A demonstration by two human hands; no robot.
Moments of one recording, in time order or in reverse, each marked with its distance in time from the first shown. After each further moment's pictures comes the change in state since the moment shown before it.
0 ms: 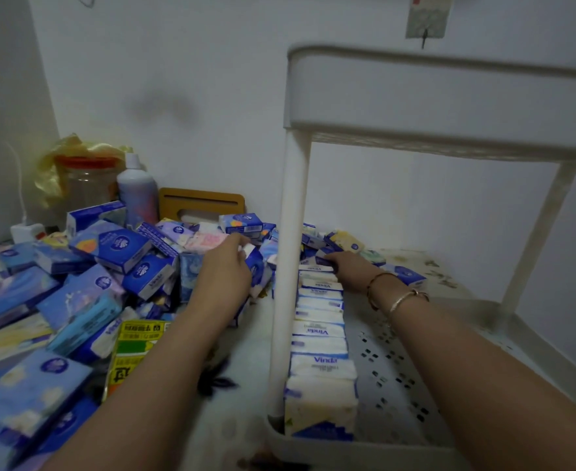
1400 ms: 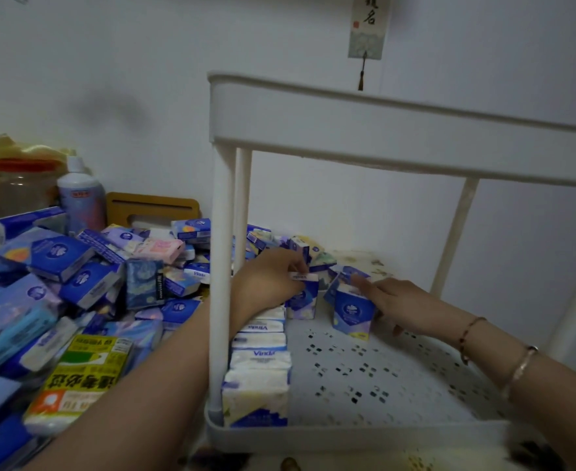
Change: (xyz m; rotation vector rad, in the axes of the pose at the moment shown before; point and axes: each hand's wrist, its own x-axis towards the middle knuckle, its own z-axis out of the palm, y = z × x) left_hand 0.006 0.070 0.063 0.069 -0.536 0.338; right_hand -0.147 0.054 -0.046 0.225 0.037 0.244
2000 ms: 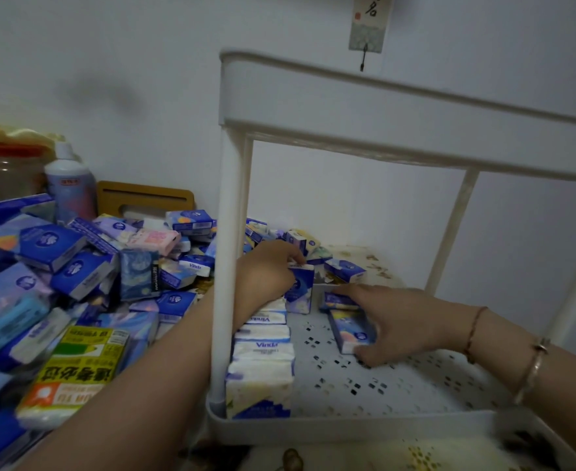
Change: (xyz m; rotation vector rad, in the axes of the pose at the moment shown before) left_hand 0.003 0.001 -0.001 0.010 -0.021 -0.059; right_hand -0.019 -0.009 0.003 -0.623 -0.108 -0.380
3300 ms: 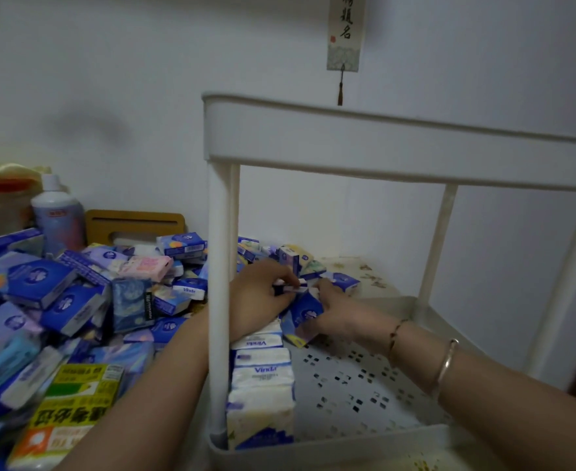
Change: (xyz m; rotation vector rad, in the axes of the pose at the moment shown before) left_hand -0.022 -0.007 -0.005 -0.023 0.141 0.249; right_hand 0.065 -0.036 0.012 0.870 0.026 0.419
